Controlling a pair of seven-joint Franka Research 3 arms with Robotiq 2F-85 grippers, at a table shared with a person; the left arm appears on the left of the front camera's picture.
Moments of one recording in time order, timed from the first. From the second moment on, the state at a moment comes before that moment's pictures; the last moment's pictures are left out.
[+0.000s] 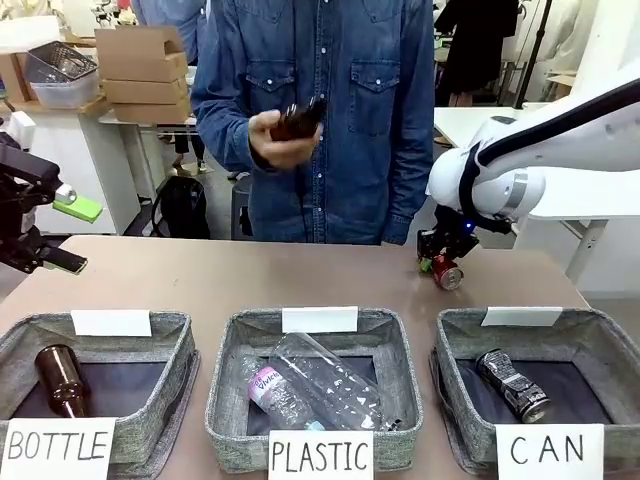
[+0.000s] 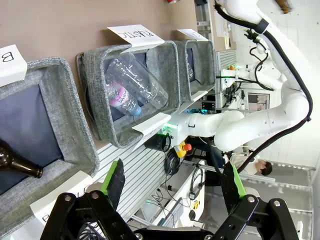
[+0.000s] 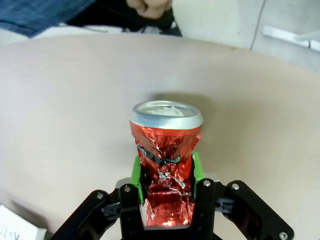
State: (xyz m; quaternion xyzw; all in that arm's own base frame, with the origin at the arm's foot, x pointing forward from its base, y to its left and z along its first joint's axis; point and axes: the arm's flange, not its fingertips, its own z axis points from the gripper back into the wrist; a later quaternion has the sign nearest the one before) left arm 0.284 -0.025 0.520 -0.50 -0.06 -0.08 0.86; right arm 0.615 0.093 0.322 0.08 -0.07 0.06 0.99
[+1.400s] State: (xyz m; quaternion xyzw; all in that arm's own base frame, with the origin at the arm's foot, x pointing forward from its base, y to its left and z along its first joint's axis) left arm 0.284 -0.026 0.521 -0.50 -0.06 -0.08 0.86; right arm 0.310 -0.003 0.456 0.20 0.01 0.20 0.96
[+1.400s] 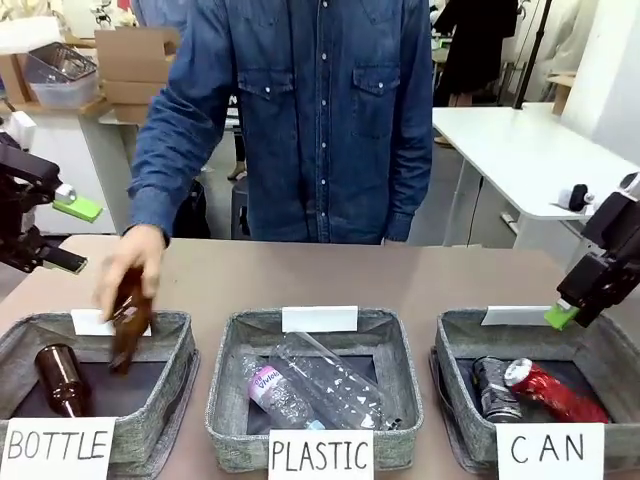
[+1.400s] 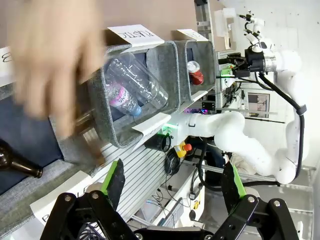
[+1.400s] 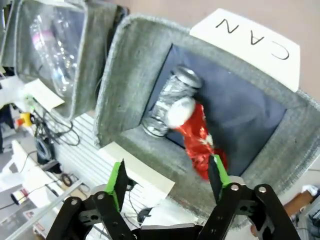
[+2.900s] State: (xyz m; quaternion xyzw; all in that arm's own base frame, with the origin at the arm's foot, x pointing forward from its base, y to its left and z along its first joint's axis) left arm 0.286 -0.037 0.557 -0.59 -0.15 -0.07 0.79; right arm 0.342 -0.005 0.491 0.56 -0.06 0.12 0.82
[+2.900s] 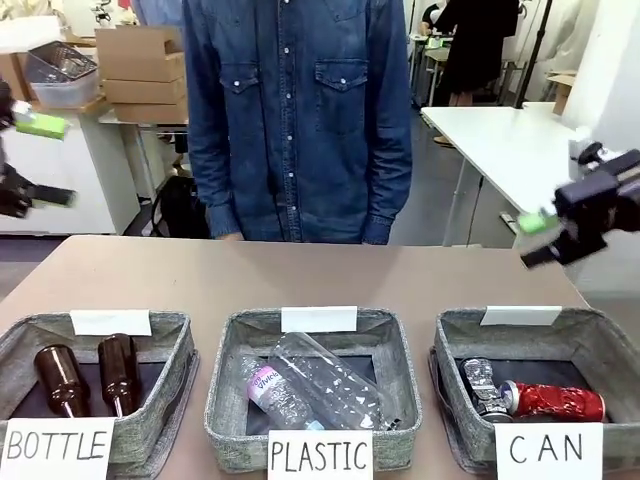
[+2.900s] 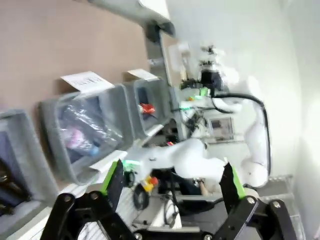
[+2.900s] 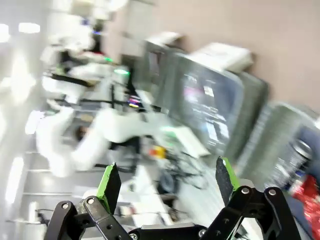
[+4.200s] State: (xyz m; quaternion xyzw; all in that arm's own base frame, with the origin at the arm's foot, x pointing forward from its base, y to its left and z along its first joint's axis) left arm 0.324 -0.078 0.513 -0.61 -0.11 -0.06 0.78; right arm 0.353 -0.005 0.497 0.69 -0.05 0.03 0.72
